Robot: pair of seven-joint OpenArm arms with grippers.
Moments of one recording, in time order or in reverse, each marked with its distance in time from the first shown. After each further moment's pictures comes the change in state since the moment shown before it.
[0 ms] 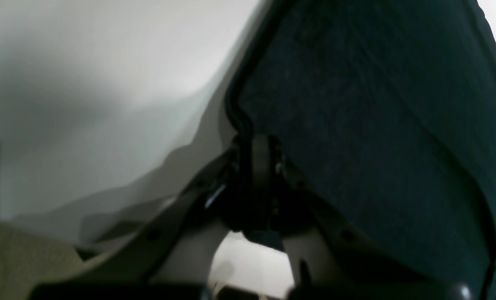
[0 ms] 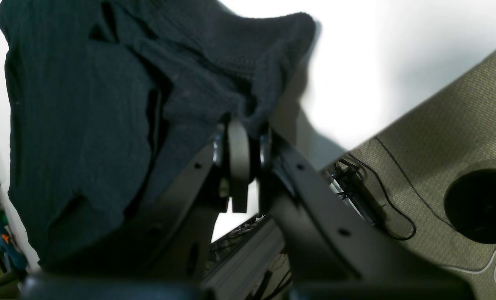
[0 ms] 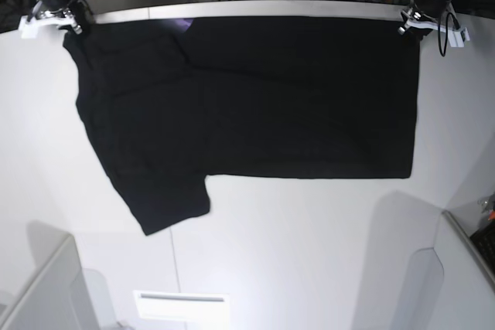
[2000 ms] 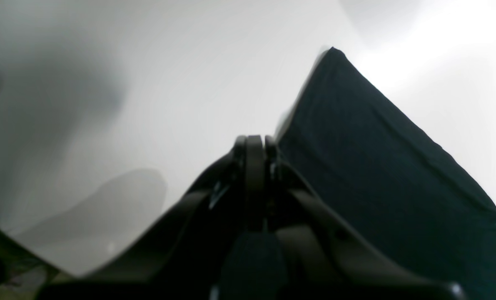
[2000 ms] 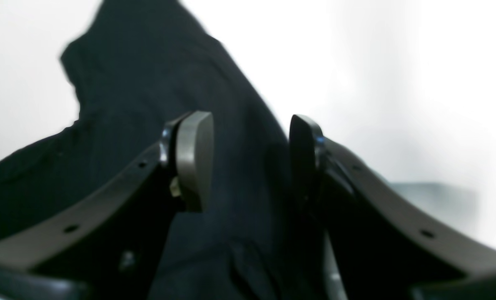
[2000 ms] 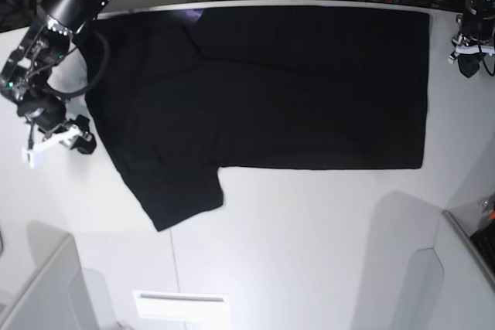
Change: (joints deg) left arm -5.0 -1.4 -13.7 10.8 2.2 1.7 1.9; right arm 28.2 12.5 -20.8 -7.8 -15.1 0.0 -2.7
